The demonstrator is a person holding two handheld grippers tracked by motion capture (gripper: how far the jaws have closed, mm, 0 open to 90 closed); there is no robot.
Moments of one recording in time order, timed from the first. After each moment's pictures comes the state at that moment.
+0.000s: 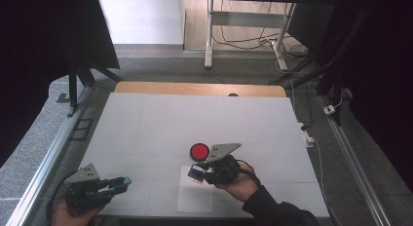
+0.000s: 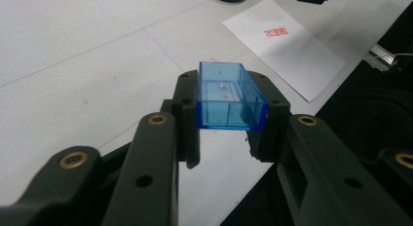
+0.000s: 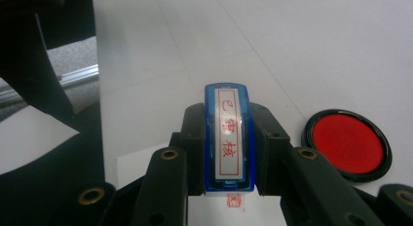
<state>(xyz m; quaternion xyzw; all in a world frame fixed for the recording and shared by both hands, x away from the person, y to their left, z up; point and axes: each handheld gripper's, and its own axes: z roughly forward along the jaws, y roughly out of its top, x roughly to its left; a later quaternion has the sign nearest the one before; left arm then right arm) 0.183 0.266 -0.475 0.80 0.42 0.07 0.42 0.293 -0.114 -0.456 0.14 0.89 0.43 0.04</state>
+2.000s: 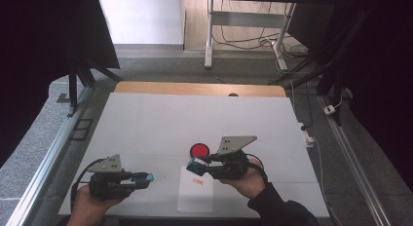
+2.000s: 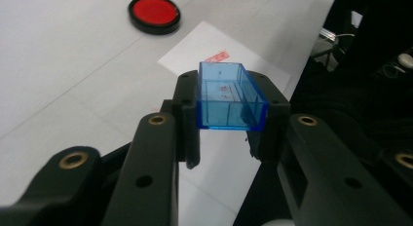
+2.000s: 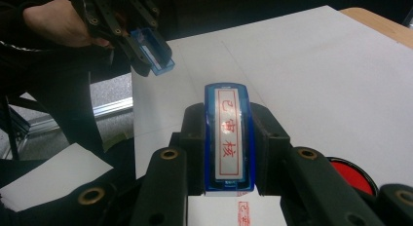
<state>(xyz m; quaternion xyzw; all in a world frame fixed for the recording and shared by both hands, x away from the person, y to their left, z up) 0.218 0.218 -0.458 0.84 0.30 0.02 0.45 0.290 -0.129 -0.416 0.12 0.86 0.50 0.01</state>
